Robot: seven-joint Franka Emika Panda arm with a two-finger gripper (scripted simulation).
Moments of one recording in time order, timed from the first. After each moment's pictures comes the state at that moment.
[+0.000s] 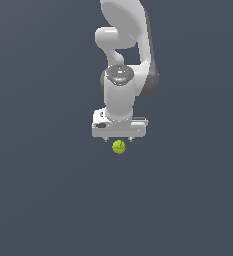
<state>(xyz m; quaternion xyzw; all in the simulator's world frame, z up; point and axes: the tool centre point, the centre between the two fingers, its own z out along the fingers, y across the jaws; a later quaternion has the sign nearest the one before) 0.005 0.010 0.157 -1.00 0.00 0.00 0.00</state>
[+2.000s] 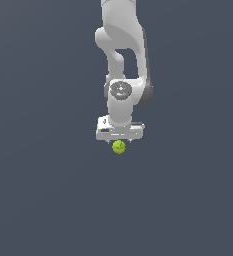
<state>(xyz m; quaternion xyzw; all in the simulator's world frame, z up) -0.030 0.015 0.088 -1.00 -0.02 0.00 0.00</state>
